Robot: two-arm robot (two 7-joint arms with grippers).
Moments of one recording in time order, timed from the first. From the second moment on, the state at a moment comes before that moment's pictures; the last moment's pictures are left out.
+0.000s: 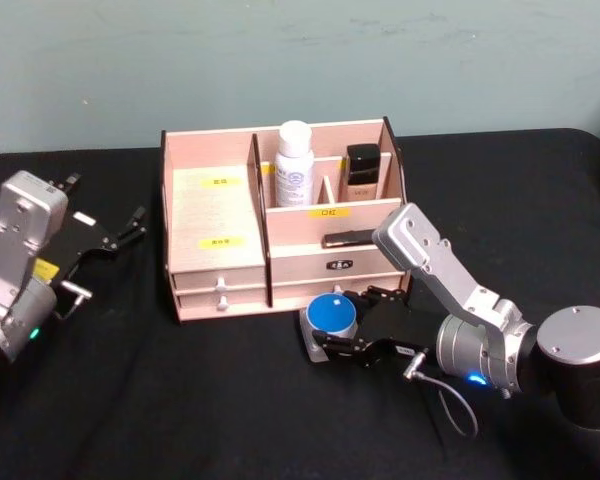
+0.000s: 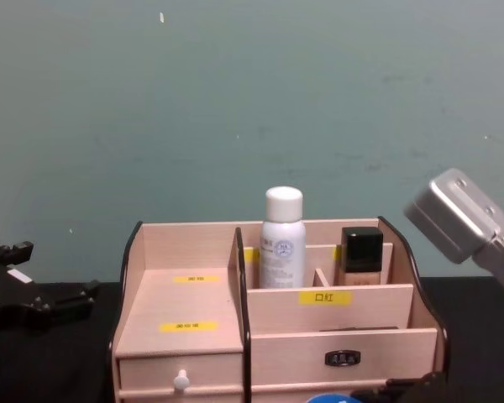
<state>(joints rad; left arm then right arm) -0.20 0.60 0.45 -1.41 -0.25 -0.12 0.03 0.20 0.48 -0.53 -1.64 0.20 0.44 0.44</state>
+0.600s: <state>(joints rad) -0.20 0.60 0.45 -1.41 -0.25 -0.12 0.03 0.20 0.48 -0.53 -1.64 0.20 0.44 0.44</state>
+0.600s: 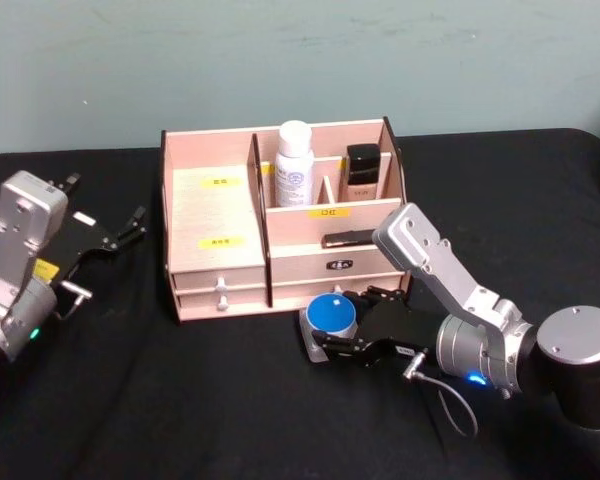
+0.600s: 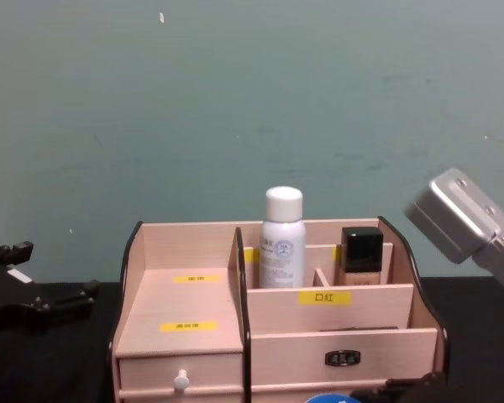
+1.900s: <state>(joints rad) -0.20 0.60 0.45 -1.41 -0.25 -0.12 0.03 0.22 0.50 -0.52 -1.77 0.29 0.45 0.49</state>
